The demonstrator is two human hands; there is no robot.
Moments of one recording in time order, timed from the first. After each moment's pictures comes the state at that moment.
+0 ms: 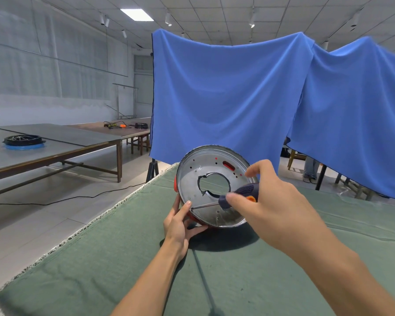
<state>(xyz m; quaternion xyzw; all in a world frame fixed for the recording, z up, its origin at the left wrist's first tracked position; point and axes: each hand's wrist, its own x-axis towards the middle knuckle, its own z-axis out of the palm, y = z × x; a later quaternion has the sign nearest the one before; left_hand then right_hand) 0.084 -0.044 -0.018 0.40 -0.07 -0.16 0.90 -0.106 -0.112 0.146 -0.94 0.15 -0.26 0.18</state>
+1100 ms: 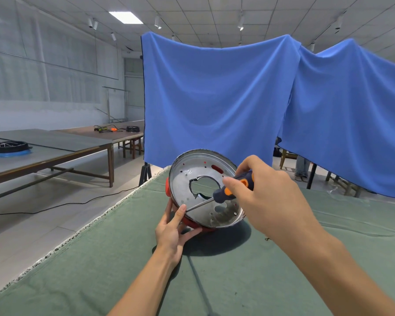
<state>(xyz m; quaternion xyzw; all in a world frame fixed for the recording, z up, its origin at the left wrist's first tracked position) 0.085 -0.044 -0.023 0.37 -0.06 -0.16 0.91 -0.094 -0.122 0.151 -0.92 0.11 -0.33 0.20</state>
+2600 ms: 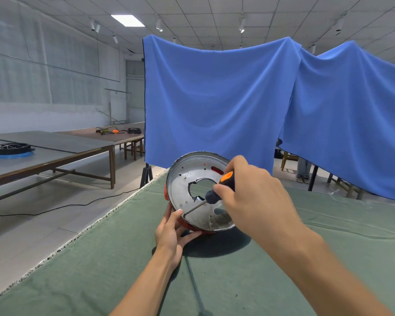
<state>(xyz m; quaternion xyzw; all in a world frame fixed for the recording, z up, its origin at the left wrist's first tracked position) 0.086 -0.043 -0.022 0.37 -0.04 -0.16 0.91 -0.092 -0.098 0.160 -0.94 0.13 -0.30 0.08</state>
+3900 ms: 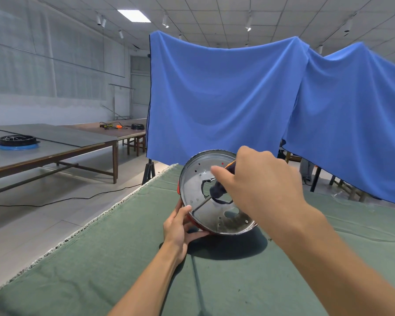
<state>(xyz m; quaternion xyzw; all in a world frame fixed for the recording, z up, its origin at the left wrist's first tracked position) 0.076 -0.044 -0.016 0.41 -0.07 -0.16 0.89 -0.087 -0.087 0.179 -0.93 0.16 -0.32 -0.01</state>
